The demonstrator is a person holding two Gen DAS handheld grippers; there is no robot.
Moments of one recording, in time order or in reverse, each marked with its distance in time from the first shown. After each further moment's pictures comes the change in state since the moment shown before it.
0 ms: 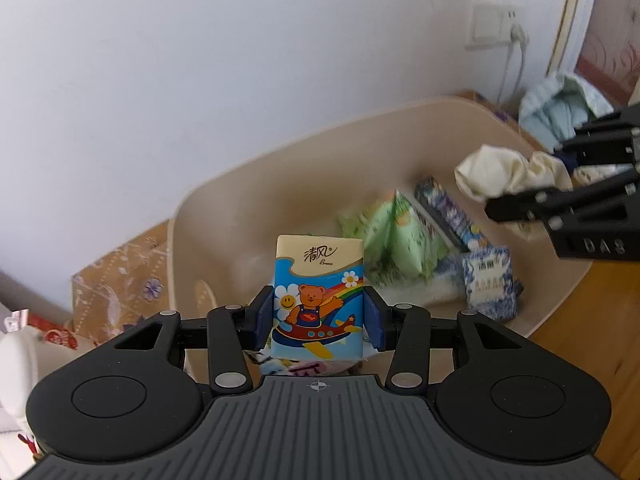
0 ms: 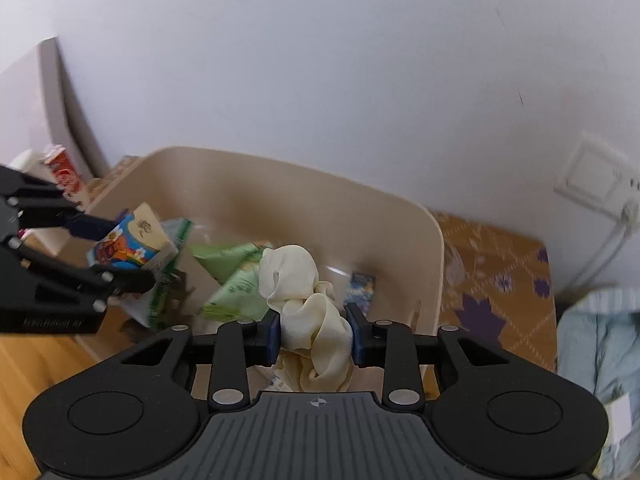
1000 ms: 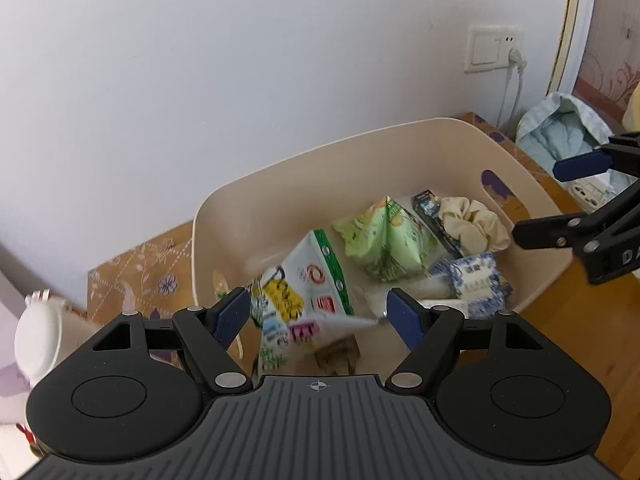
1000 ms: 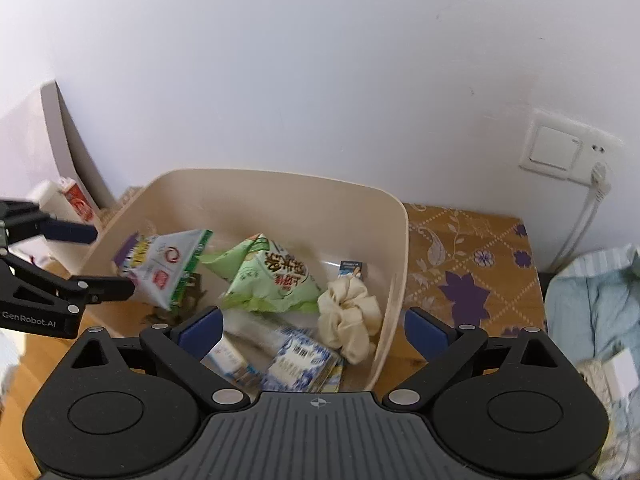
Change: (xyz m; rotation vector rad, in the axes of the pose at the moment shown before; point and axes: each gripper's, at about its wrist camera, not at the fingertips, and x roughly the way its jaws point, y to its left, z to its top) left arm -0.044 0.003 -0.026 -0.040 -0.098 0.016; right arm -0.068 -0.015 -0.040 0.104 -0.105 0.028
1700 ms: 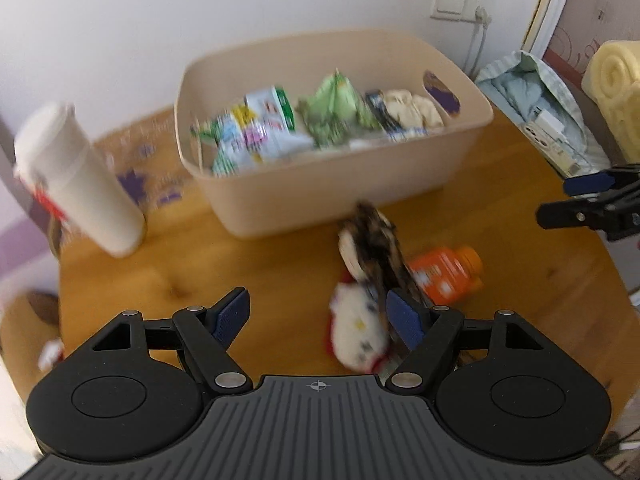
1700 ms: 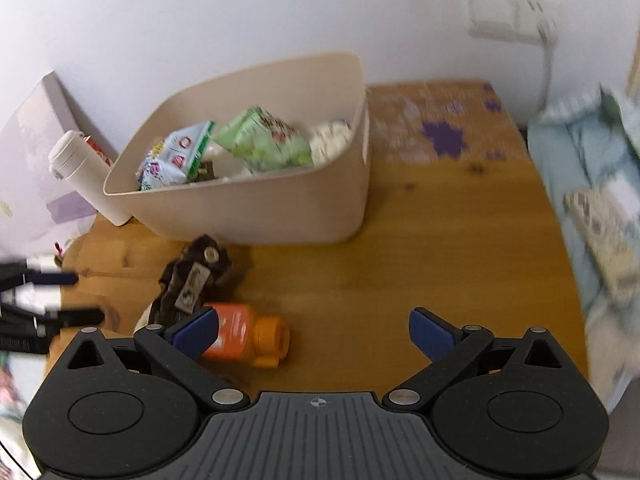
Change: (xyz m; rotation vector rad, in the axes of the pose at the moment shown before) left arm -0.059 -0.027 -0.119 -0.095 0.132 -0.104; right arm -0.037 -0.019 -0.118 0.252 0.174 0.062
